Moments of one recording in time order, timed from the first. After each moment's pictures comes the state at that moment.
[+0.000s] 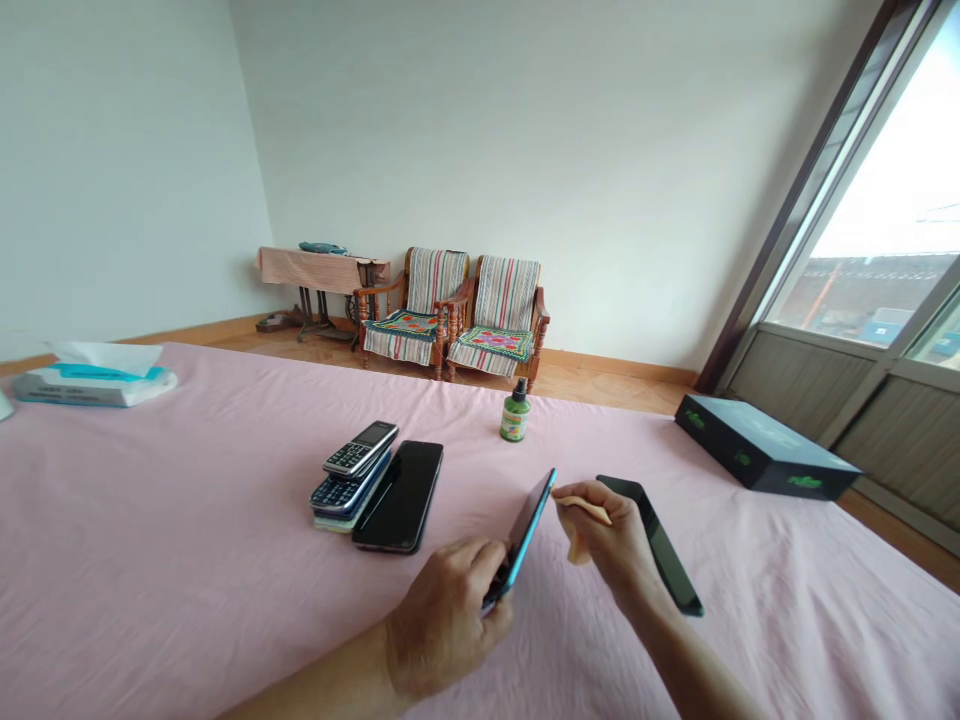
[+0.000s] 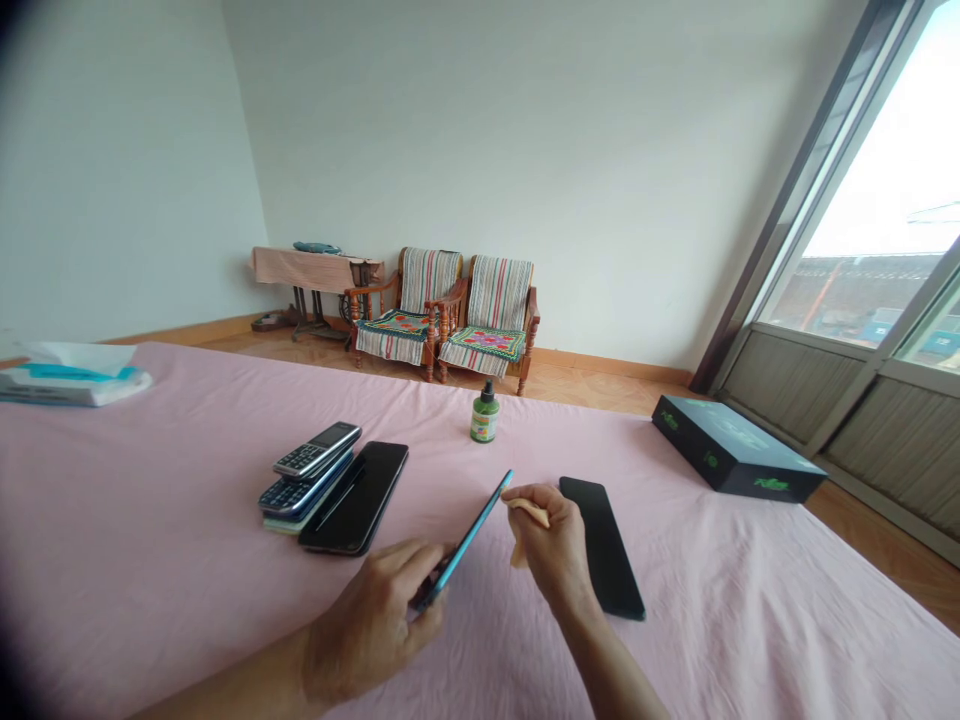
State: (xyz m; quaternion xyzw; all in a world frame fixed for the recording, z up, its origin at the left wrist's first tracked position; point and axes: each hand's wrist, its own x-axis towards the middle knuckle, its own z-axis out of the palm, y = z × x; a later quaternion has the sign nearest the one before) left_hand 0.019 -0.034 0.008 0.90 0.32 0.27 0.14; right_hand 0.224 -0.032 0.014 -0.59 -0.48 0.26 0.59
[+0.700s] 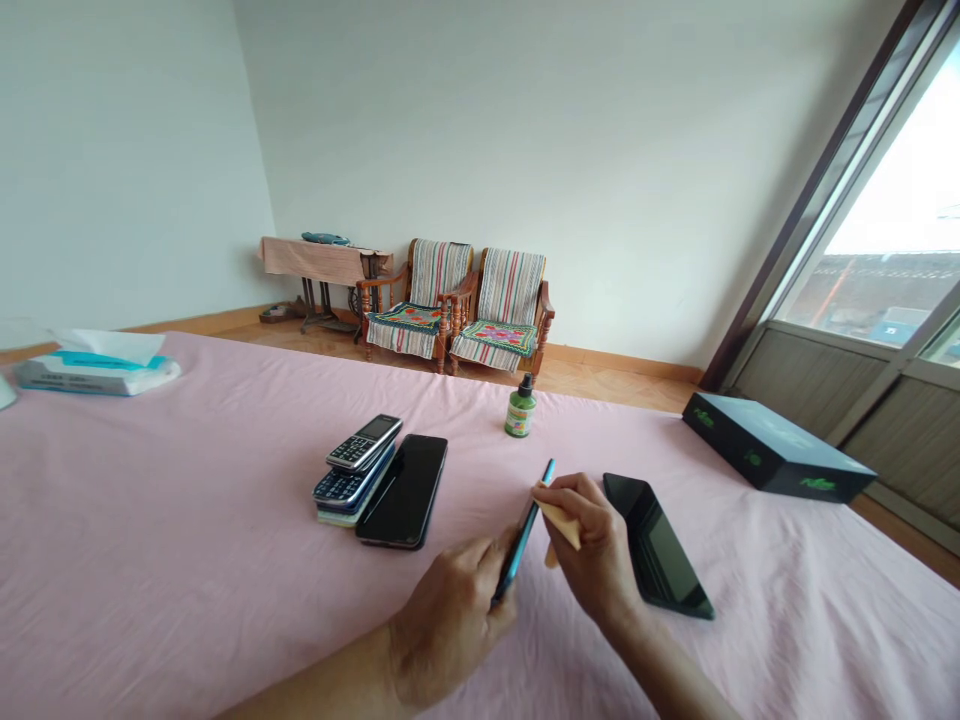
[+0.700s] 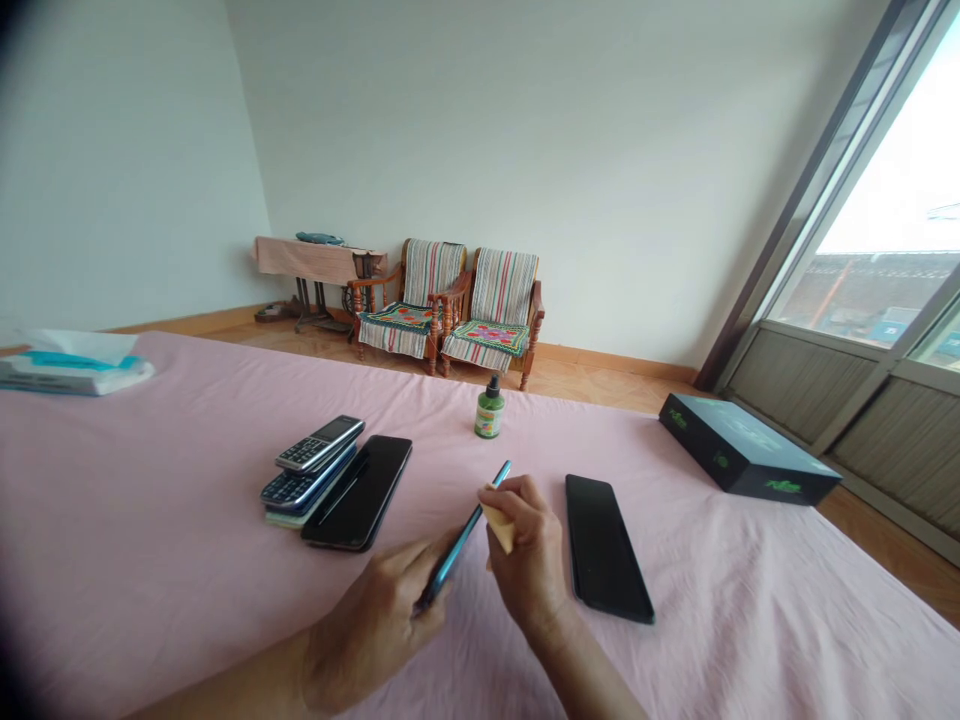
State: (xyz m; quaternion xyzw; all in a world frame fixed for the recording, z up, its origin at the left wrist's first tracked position) left_hand 0.020 -0.032 0.004 0.89 0.30 0.30 0.19; right_hand 0.192 -0.040 0.013 -0.52 -0.63 0.14 0.56
